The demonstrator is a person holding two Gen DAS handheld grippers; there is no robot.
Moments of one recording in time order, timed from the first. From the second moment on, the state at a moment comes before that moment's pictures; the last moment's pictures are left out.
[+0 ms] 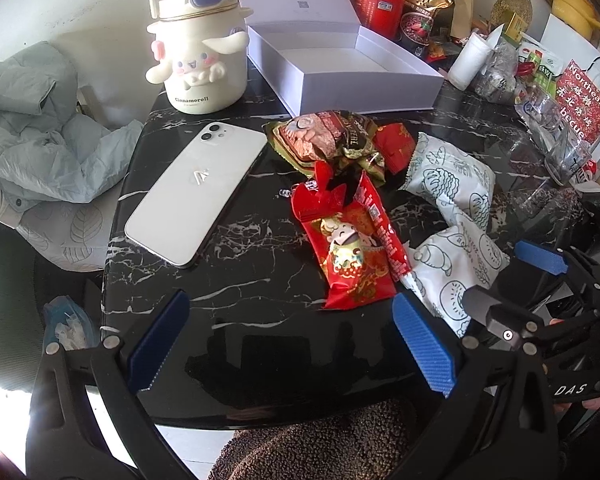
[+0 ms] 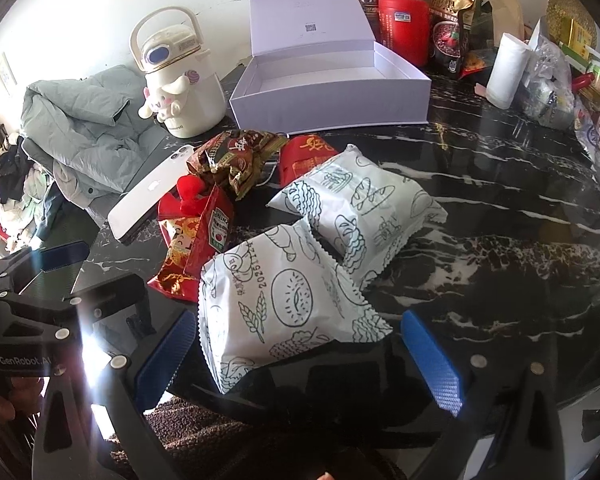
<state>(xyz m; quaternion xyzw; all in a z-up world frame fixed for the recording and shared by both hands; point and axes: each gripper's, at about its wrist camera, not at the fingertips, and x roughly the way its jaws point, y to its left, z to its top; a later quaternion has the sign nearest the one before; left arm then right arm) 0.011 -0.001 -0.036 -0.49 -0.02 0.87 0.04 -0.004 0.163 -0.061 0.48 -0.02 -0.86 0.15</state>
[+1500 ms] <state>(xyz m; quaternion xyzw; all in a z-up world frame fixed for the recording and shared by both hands) -0.036 0.020 -0.068 -0.52 -0.01 0.85 0.08 -0.010 0.172 -0.071 0.49 0.00 -0.85 0.20</state>
